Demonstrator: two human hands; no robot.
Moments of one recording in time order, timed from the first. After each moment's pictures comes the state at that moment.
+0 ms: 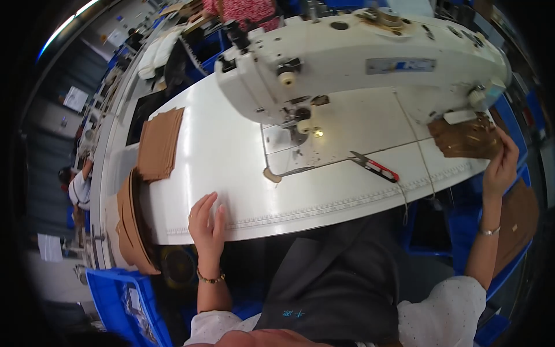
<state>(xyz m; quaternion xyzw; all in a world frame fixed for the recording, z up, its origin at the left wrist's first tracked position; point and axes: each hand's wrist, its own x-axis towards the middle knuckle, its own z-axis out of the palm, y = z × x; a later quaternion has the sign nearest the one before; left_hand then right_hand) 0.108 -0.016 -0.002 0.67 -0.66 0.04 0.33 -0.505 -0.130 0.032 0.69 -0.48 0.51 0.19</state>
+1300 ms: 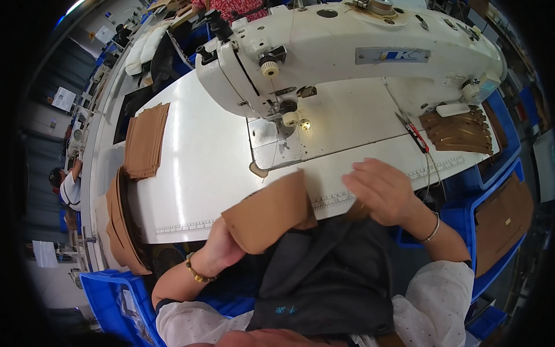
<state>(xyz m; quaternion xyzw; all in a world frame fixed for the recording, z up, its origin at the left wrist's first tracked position) 0.050 -0.020 0.007 0.43 -0.14 -0.77 0.44 -0.300 -0.109 0.016 0.91 -0.23 0.35 0.04</state>
